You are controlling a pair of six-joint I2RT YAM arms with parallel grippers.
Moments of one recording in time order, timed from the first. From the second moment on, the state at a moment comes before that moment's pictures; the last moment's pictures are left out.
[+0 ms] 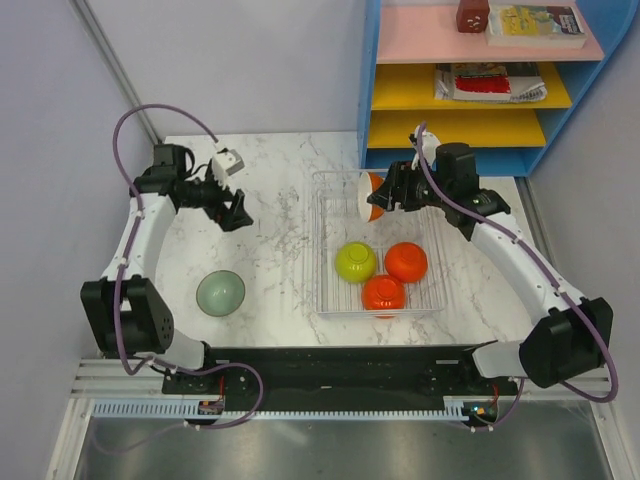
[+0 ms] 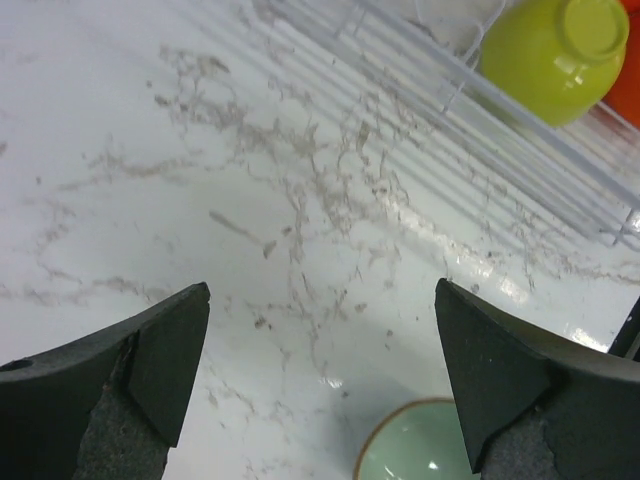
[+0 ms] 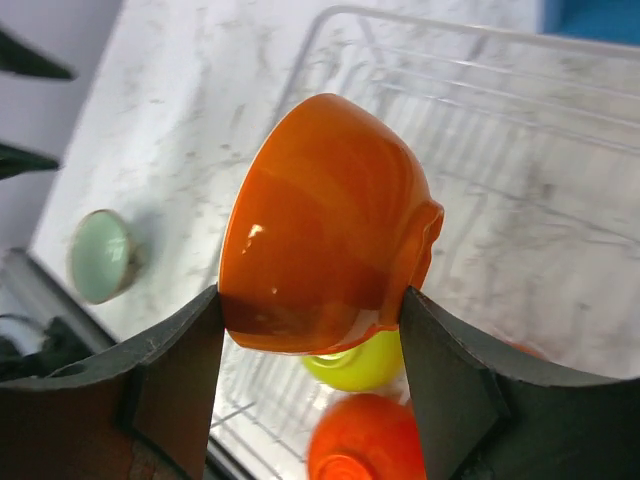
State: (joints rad) left arm 0.02 1.54 1.40 -0.83 0.79 0.73; right arm 0.31 1.37 1.20 -0.34 -0.49 0.36
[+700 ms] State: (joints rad) left arm 0.34 1.29 0.98 -1.07 0.75 1.10; right arm 0.40 1.35 1.21 -0.56 0.25 0.11
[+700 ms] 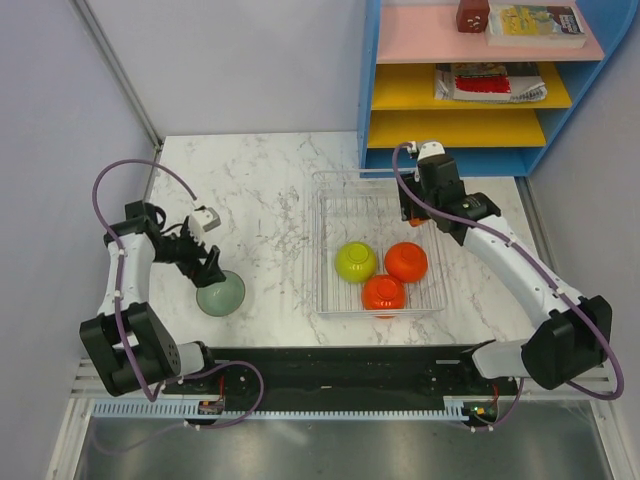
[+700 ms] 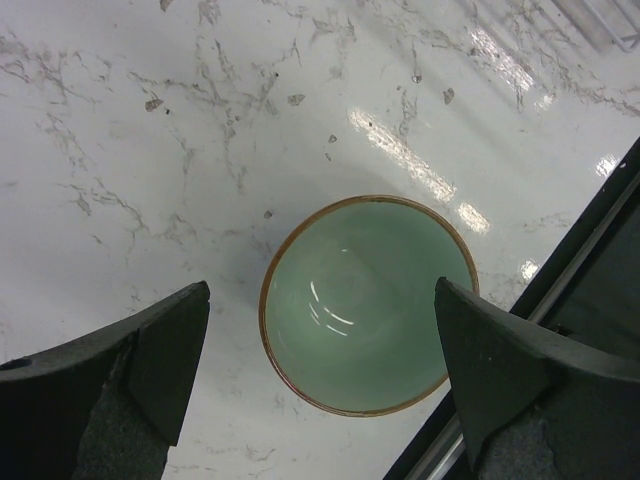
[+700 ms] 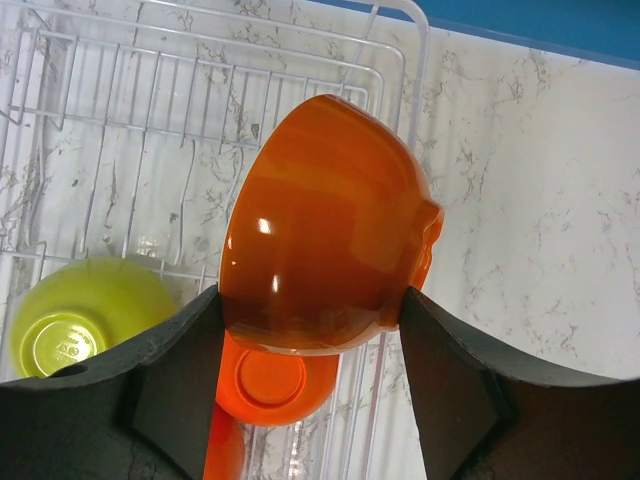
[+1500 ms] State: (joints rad) left arm 0.40 1.32 0.98 -1.17 0.73 1.22; right arm 0.51 1.51 1.21 -0.50 0.28 0.02
